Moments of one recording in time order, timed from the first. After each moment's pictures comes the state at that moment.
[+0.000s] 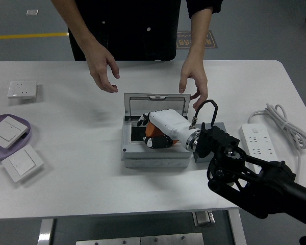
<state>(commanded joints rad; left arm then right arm) 0.16 0.23 -0.94 -0.27 0.46 -0.06 0.02 0.53 -0.25 0.61 1.44 -1.96 0.00 -0.28</state>
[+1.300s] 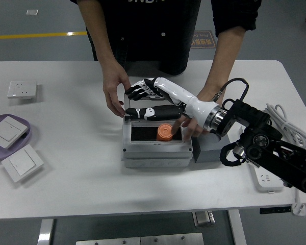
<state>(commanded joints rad) 0.16 0.24 -0.92 -0.27 0.44 -0.06 0.02 0.63 -0.41 0.73 1.65 -1.20 -0.04 -0.16</state>
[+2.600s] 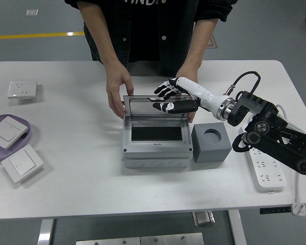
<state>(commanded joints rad) 0.15 0.23 -0.95 -0.27 0.47 -0.06 0.02 0.69 -0.50 0.61 1.53 -1.23 -0.04 -0.18</state>
